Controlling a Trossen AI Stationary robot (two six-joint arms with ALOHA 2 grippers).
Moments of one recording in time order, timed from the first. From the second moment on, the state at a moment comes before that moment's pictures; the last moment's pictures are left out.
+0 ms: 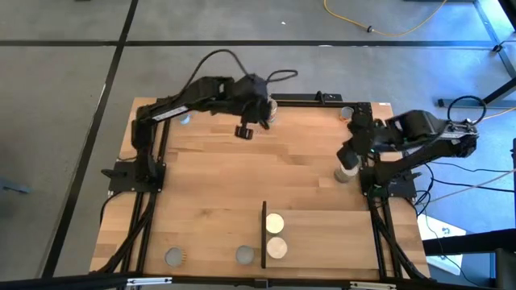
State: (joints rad) left arm 0.23 1.89 2.27 -1.23 -0.23 0.63; right arm 0.17 1.13 1.51 -1.56 0.40 0.94
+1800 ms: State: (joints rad) left arm 0.69 2.27 2.28 -1.20 0.27 1.31; right arm -0.33 1.21 1.51 -1.47 0.31 0.66
